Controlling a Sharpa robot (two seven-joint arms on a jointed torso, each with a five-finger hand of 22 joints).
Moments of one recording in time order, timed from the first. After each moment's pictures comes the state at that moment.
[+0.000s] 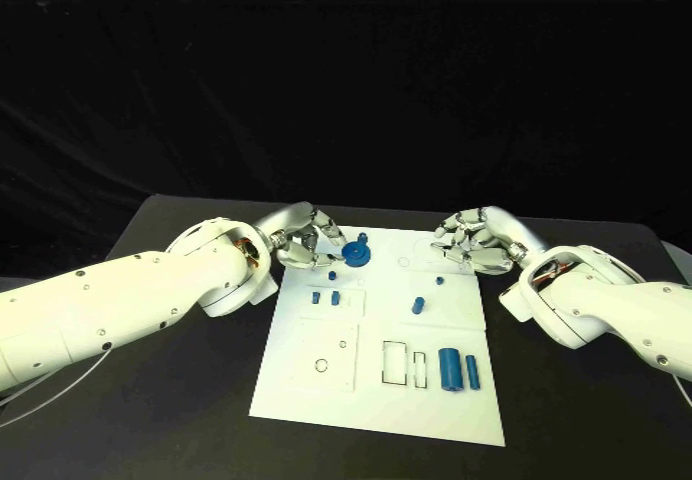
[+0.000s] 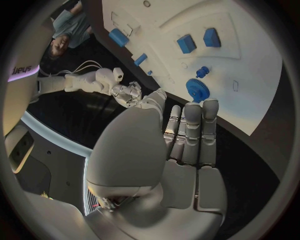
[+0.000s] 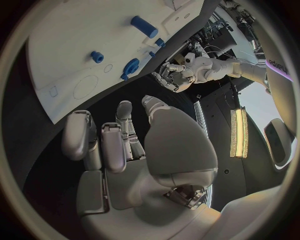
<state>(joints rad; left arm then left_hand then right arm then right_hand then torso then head) 1.22 -0.83 0.01 1.53 -1.08 -0.28 0.02 1.56 -0.18 0.24 0.29 0.21 0.89 0.19 0.23 0.24 0.79 0.14 0.43 0.12 1.11 0.07 1.26 0.49 0.15 0.94 0.17 1.07 0.89 1.24 -0.93 -0.13 1.57 -0.98 -0.54 0.10 1.33 -0.13 0.29 0.26 0.31 0.80 0.14 0.39 0.53 1.00 0.06 0.72 0.81 1.45 -0.01 1.34 1.19 0.10 1.32 0.09 1.14 1.30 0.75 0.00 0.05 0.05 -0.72</state>
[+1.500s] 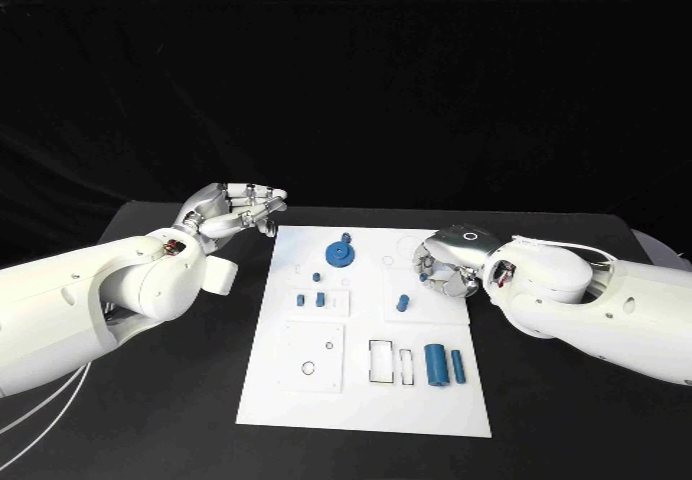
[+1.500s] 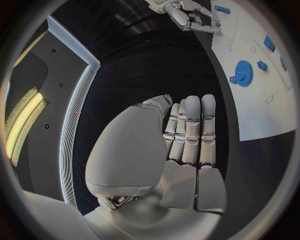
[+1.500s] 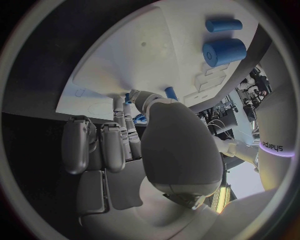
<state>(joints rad) 1.23 -0.95 -0.01 1.56 -0.13 -0.28 0.34 1.54 -0.20 0.43 0.27 0.21 0.93 0.18 0.24 0.24 0.96 0.11 0.51 0.13 1.06 0.05 1.15 0.41 0.18 0.88 0.15 0.96 0.80 1.26 -0.89 -0.13 1.61 -1.77 -0.21 -0.19 1.42 -0.25 0.54 0.20 0.16 0.95 0.15 0.27 0.45 1.11 0.08 0.20 0.28 1.46 0.01 1.42 1.31 0.07 1.45 0.10 1.31 1.31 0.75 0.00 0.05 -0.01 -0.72</state>
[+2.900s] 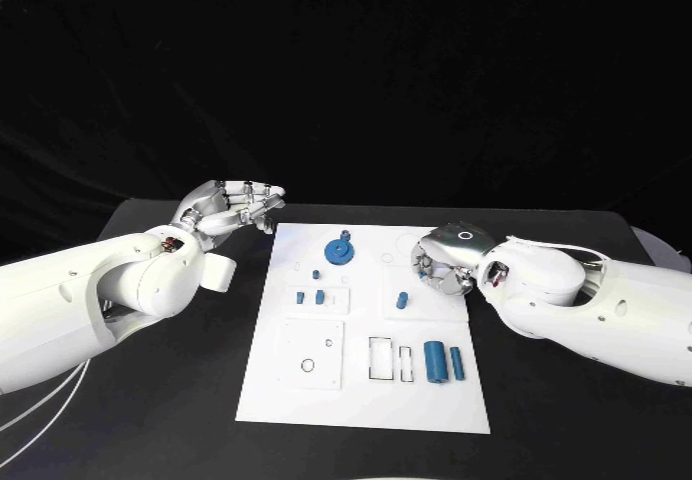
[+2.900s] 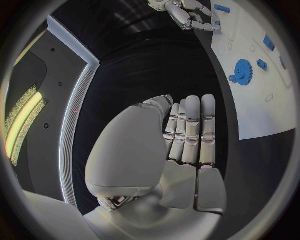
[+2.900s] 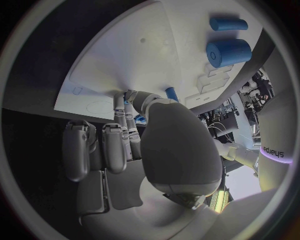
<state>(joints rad) 1.23 -0.96 -0.01 1.56 -0.12 -0.28 0.34 1.55 -0.20 0.44 0.26 0.21 0.92 0.19 0.24 0.24 0.96 0.11 0.51 0.13 1.06 0.05 1.14 0.40 0.18 0.88 0.15 0.96 0.79 1.25 -0.88 -0.13 1.61 -1.82 -0.23 -0.22 1.43 -0.21 0.59 0.16 0.15 1.03 0.12 0.28 0.46 1.20 0.06 0.19 0.26 1.47 -0.01 1.43 1.31 0.05 1.46 0.09 1.39 1.31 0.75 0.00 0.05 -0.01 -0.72</state>
